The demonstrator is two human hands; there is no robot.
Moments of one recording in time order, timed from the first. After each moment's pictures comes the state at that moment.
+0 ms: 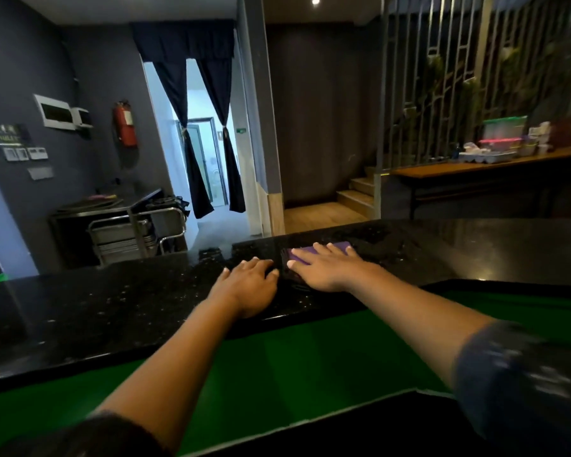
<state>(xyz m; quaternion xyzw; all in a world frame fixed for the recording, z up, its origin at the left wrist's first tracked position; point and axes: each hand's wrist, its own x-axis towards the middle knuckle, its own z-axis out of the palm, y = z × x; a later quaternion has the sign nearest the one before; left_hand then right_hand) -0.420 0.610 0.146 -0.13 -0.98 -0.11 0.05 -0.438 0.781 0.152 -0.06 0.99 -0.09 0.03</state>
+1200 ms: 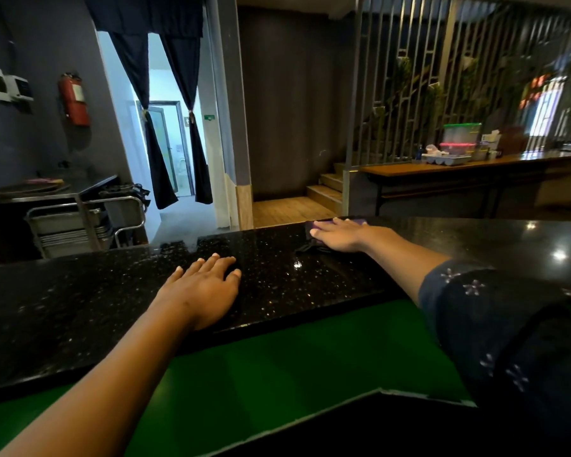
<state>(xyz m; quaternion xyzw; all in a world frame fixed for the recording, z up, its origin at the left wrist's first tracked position) -0.434 0.603 0.135 -0.12 -0.99 -0.11 0.04 -0.523 0.894 0.160 0.03 0.99 -0.12 0.07</state>
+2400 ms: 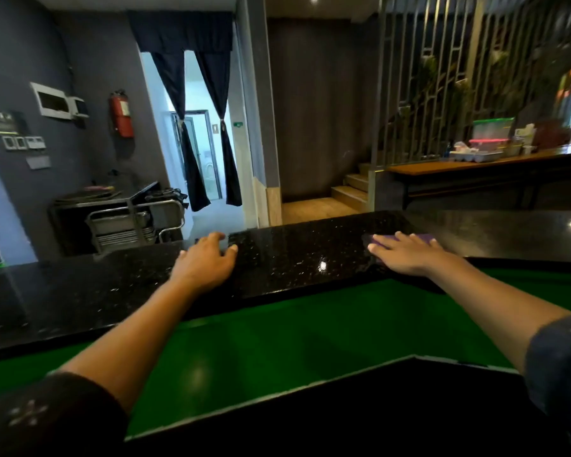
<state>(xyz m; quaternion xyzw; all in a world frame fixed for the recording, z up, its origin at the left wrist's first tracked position) -0.391 0.491 0.169 -0.06 -0.96 -0.22 0.15 -0.371 0.850 0.161 0.11 0.99 -0.09 0.03</state>
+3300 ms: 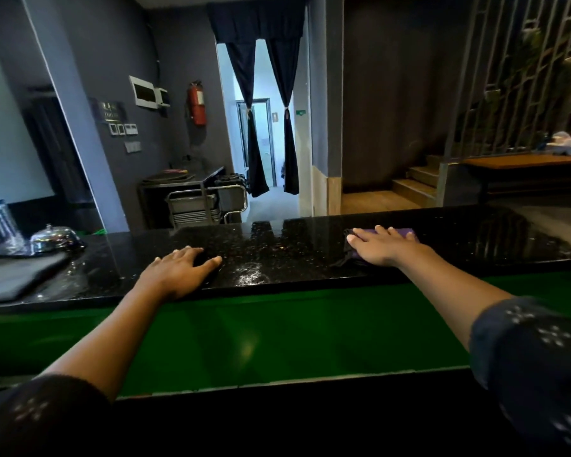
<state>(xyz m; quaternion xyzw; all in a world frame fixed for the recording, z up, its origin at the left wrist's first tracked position) -0.334 0.265 0.153 0.07 -0.99 -0.07 0.07 -0.392 0.626 0.166 0.00 0.99 -0.10 0.05</state>
